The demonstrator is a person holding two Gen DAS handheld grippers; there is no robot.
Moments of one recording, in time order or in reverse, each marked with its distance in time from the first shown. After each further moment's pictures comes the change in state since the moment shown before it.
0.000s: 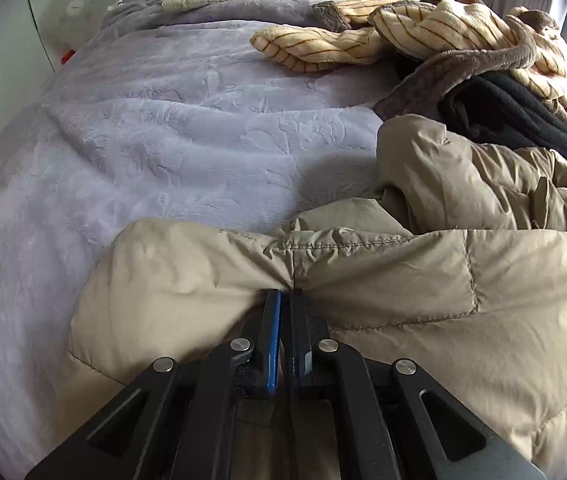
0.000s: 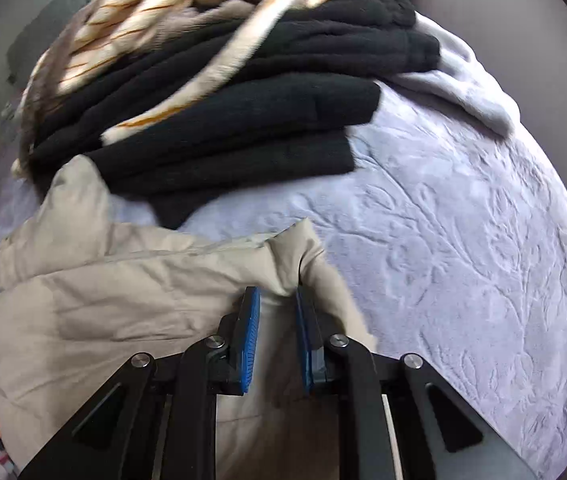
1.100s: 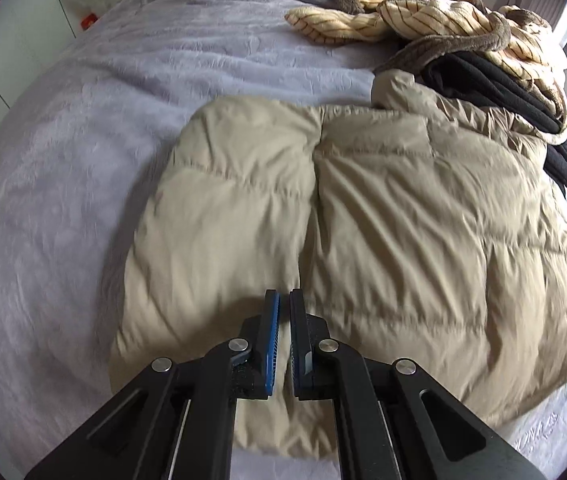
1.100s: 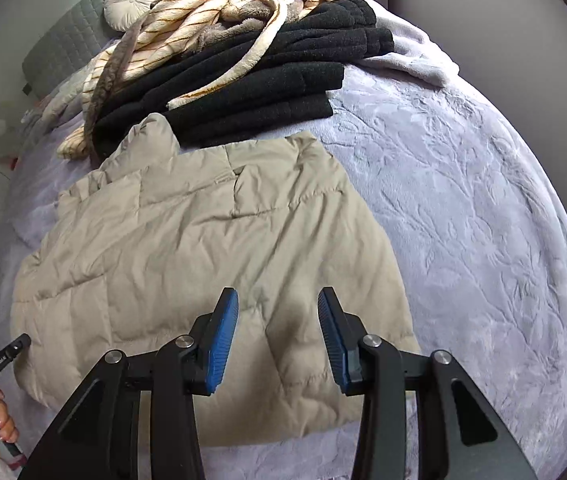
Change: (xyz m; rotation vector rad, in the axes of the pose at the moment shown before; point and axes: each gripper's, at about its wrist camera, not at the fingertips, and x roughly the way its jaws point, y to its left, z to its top) left arm -0.094 0.017 -0.080 -0.075 0.137 0.007; right arm -0.116 0.017 -0.119 0.000 -0.033 0.053
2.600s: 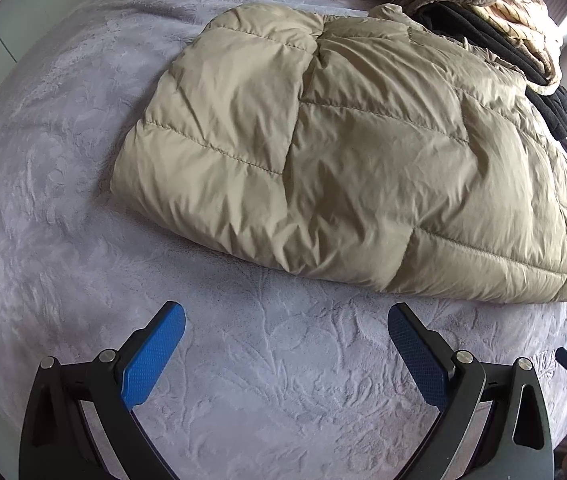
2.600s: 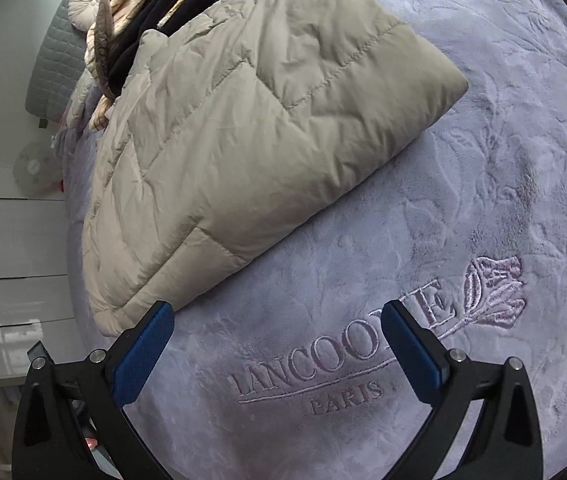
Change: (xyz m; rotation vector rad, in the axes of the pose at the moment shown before) left arm -0.018 0.004 -0.107 -0.062 0.109 -0.015; right arm 0.016 -0.033 -0.105 0.340 0.288 0.315
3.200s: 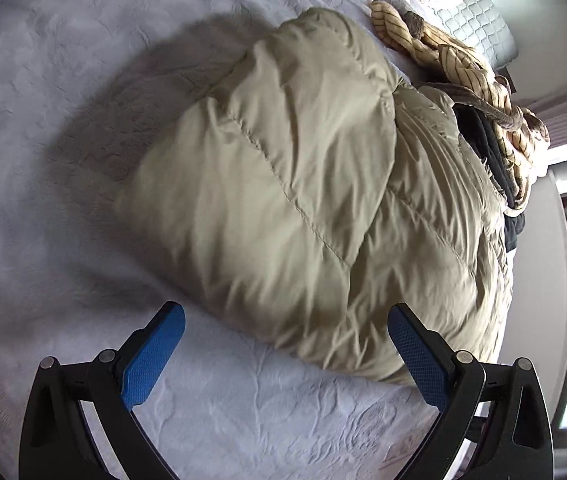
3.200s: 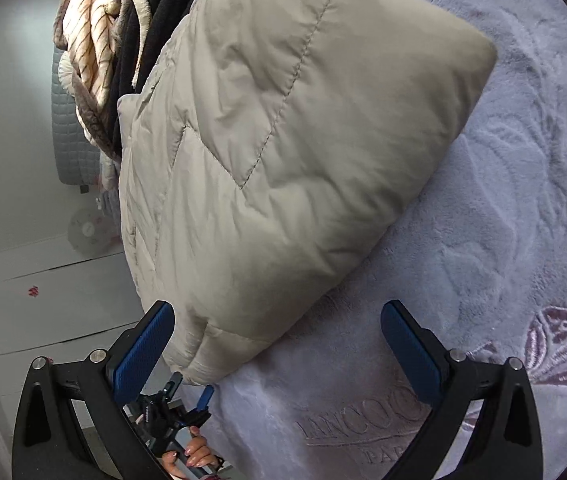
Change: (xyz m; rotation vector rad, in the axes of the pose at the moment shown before) left arm 0.051 0.103 0.036 -0.332 0.001 -0.436; right arm 0.040 -0.033 0.040 0.244 0.011 0.325
